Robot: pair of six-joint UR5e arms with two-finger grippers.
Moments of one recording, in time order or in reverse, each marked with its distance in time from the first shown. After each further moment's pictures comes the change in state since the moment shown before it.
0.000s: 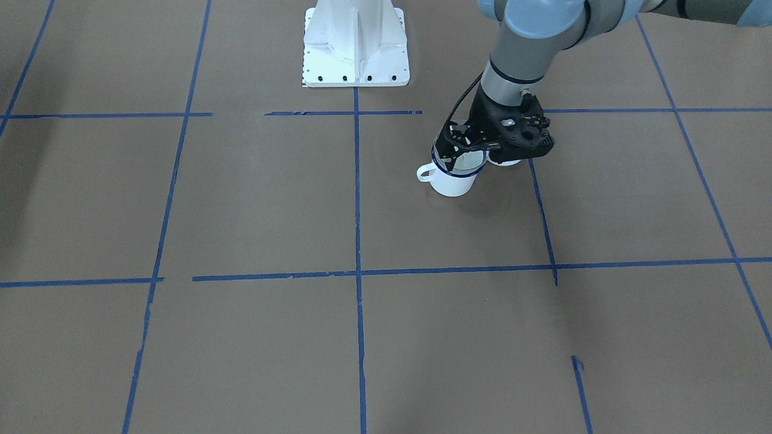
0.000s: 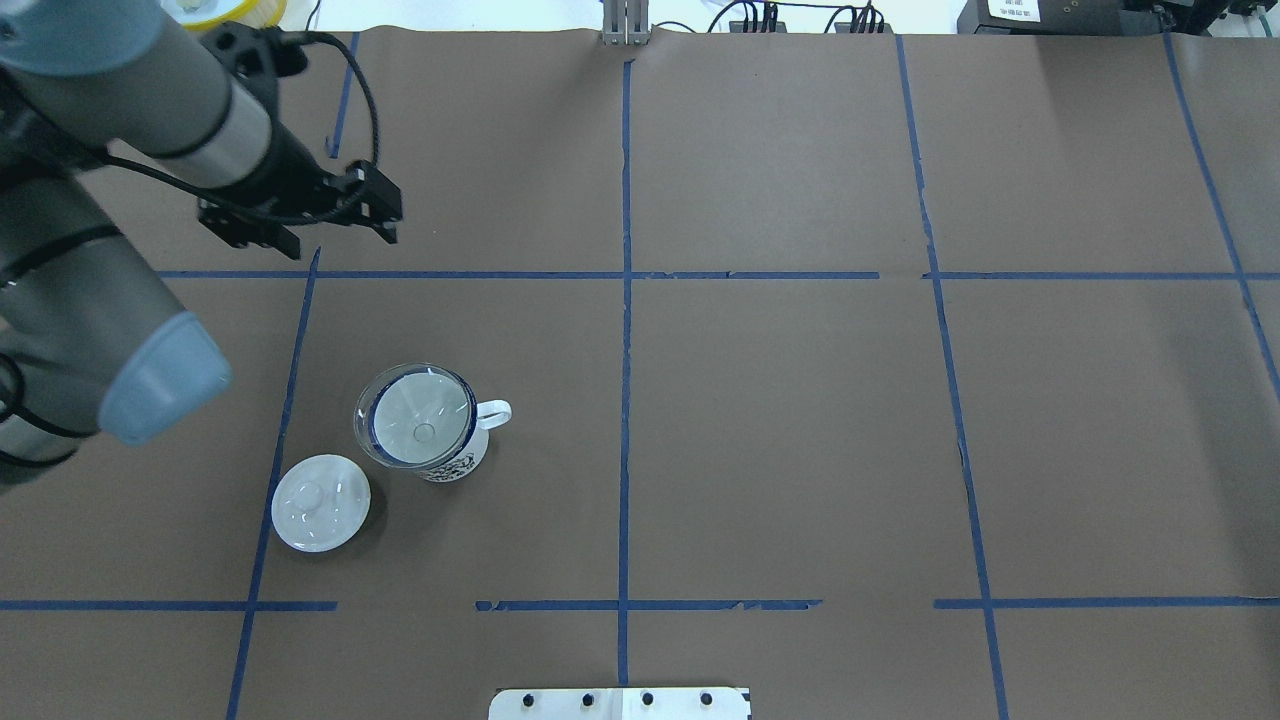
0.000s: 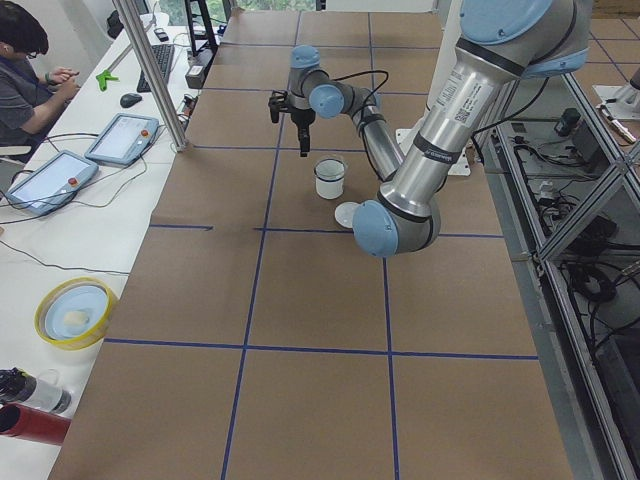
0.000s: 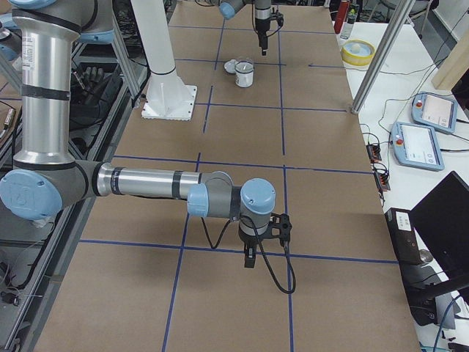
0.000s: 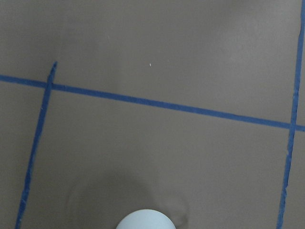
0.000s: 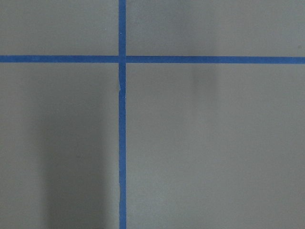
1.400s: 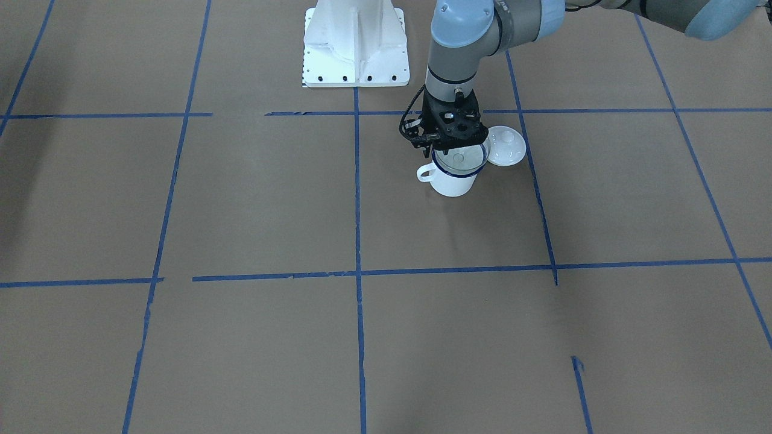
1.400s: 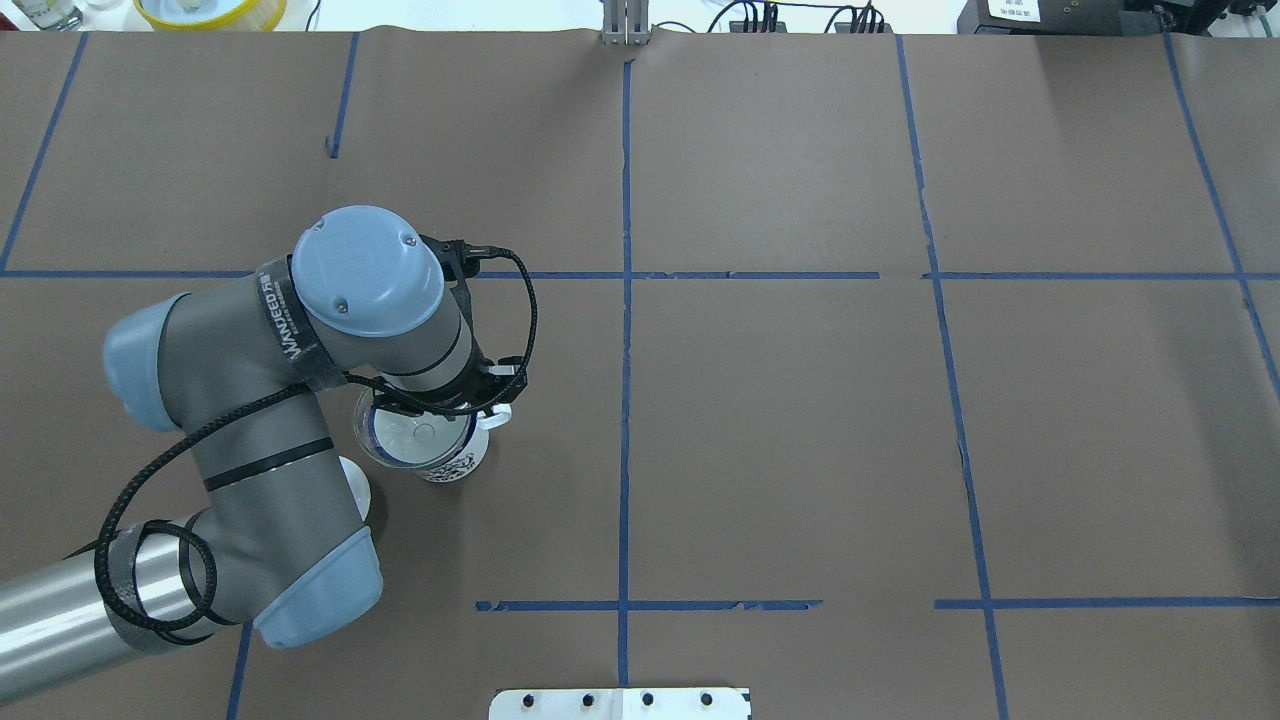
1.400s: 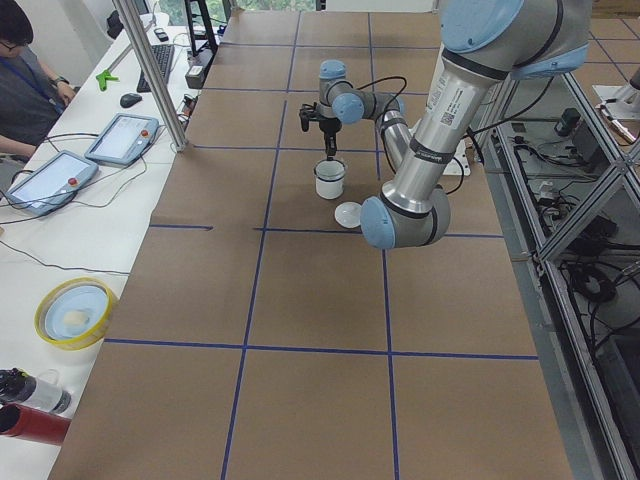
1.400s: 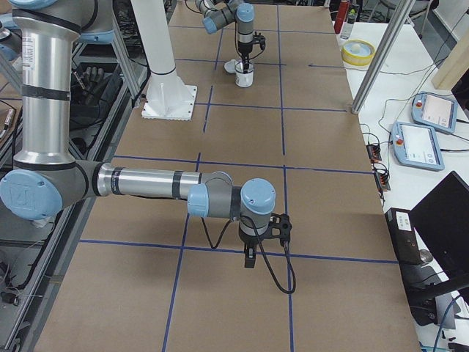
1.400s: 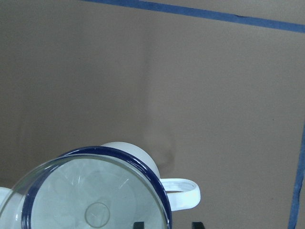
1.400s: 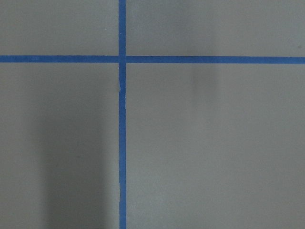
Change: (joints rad) left arm 0.152 0.001 0.034 -0.004 0.080 -0.068; right arm 0.000 0.000 0.000 0.000 0.000 0.000
